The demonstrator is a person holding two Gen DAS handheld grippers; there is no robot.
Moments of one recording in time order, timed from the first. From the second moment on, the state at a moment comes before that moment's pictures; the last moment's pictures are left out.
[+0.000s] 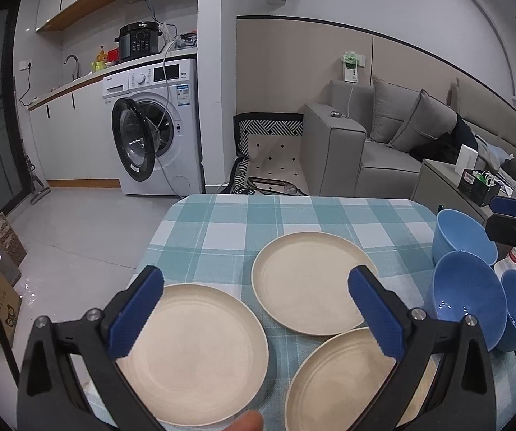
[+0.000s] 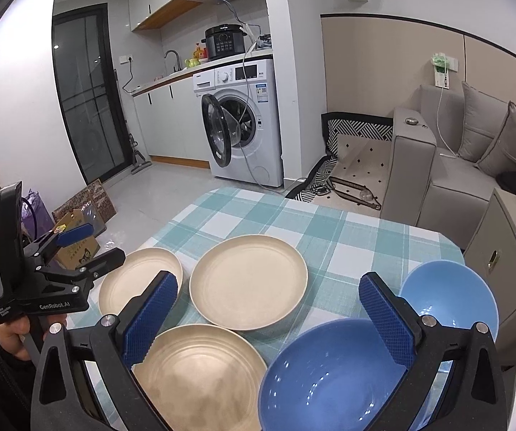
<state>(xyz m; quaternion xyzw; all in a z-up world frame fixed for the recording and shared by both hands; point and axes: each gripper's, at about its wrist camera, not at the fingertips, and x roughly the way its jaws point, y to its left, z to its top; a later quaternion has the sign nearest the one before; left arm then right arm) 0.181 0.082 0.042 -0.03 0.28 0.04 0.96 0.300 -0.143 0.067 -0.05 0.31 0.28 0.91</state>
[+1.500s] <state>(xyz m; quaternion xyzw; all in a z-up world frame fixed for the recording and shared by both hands) 0.280 0.096 -0.029 -0.04 0.40 0.02 0.92 0.425 -0.084 -0.014 -0.13 0.47 0.27 0.83</state>
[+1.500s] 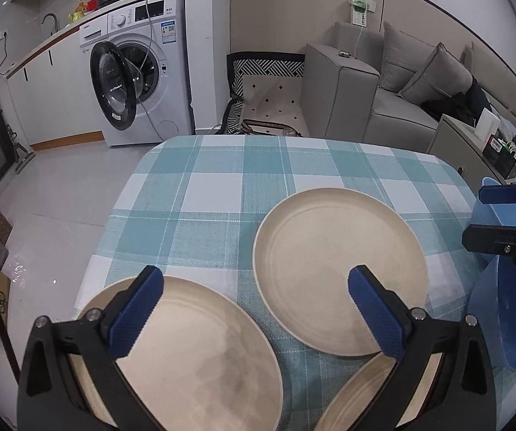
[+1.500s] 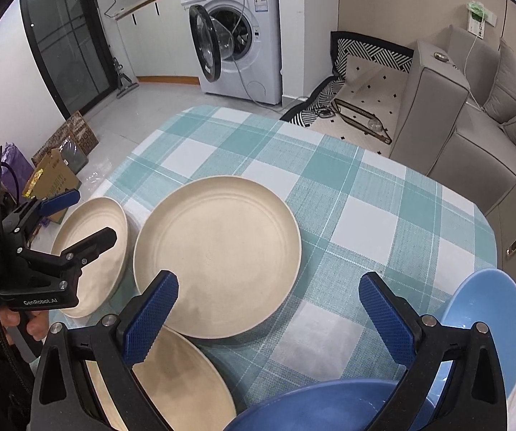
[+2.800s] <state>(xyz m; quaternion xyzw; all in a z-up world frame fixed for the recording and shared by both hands) 0.320 0.086 -0.078 -0.03 0.48 -0.04 0.88 0.479 -0.054 -0.093 -0.18 0.58 0.24 0.76</state>
